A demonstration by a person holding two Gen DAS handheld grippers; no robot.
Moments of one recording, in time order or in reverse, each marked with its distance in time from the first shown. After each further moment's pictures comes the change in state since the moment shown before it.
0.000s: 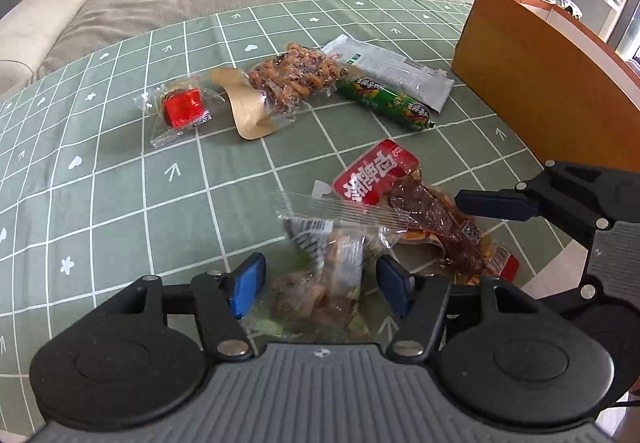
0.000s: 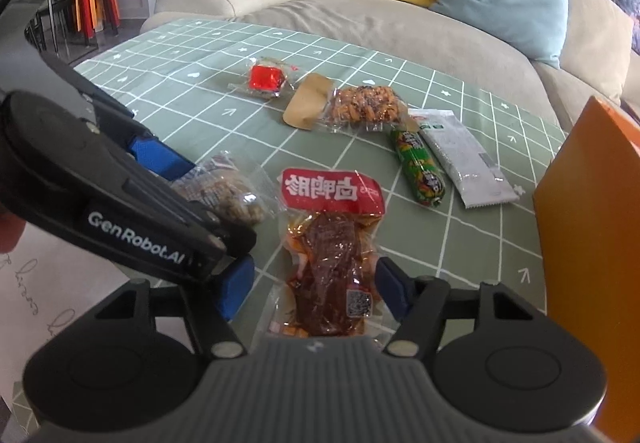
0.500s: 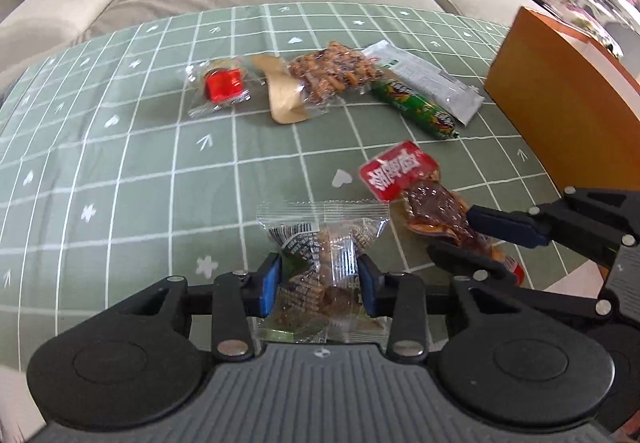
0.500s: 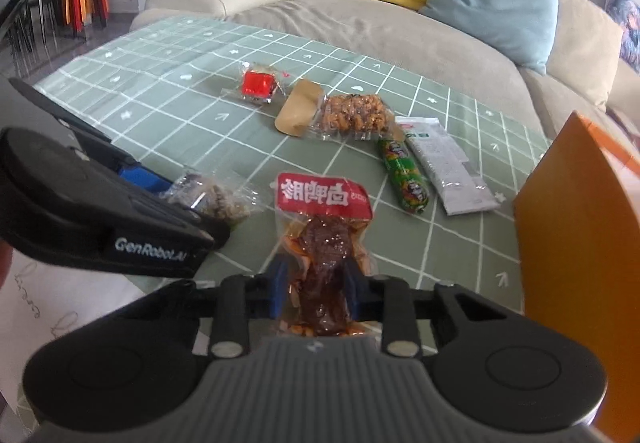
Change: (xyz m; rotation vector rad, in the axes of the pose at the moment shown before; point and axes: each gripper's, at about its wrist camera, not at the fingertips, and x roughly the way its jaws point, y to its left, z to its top) left arm -0.013 -0.001 -0.010 -0.165 0.001 0.076; right arm -0.011 0.008 0.009 -0.034 0.024 -0.066
